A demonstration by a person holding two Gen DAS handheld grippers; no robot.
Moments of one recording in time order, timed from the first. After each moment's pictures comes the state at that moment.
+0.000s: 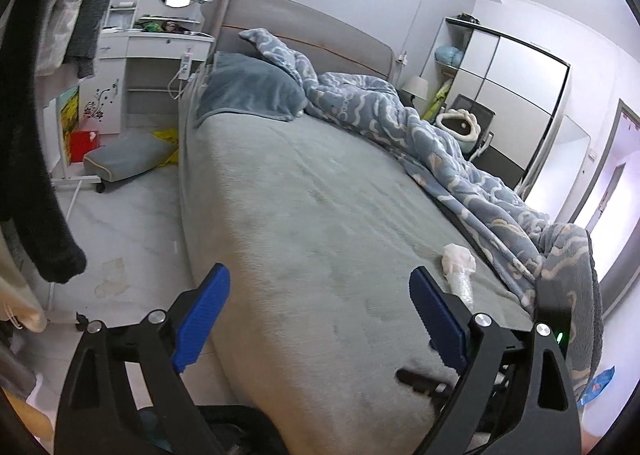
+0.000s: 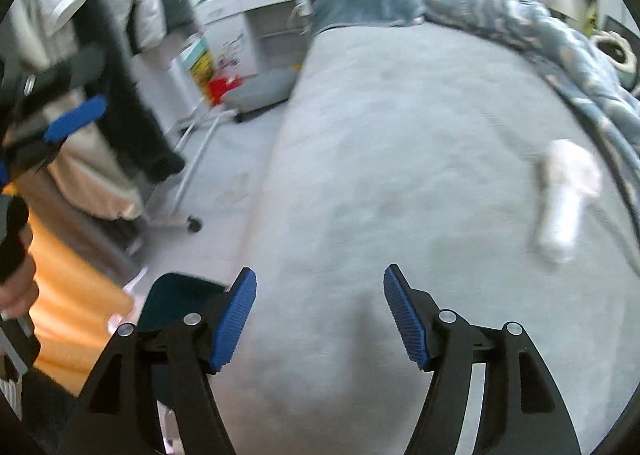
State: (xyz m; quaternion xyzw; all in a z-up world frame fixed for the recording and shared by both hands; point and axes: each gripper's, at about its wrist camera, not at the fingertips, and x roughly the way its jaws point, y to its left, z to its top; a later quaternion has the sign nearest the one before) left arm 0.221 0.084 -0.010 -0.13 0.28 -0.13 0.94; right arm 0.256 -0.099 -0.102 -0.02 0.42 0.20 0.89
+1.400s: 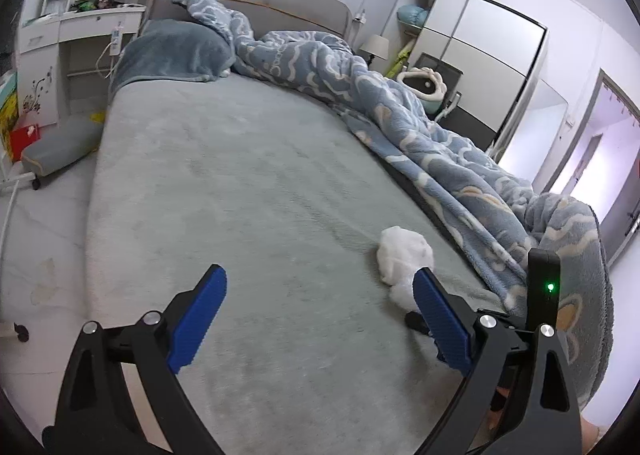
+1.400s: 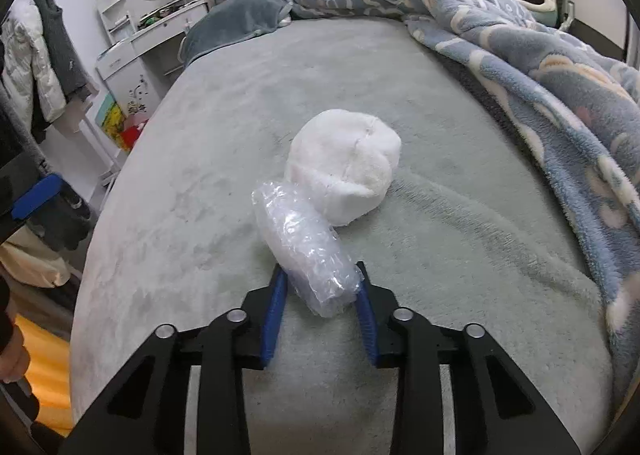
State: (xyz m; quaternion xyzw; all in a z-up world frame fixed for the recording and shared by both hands) left arm 0.316 -0.074 -0.046 -0.10 0.33 -0.21 0.92; right arm 0.326 -0.265 -0.132 0.05 0.43 0.10 0.90
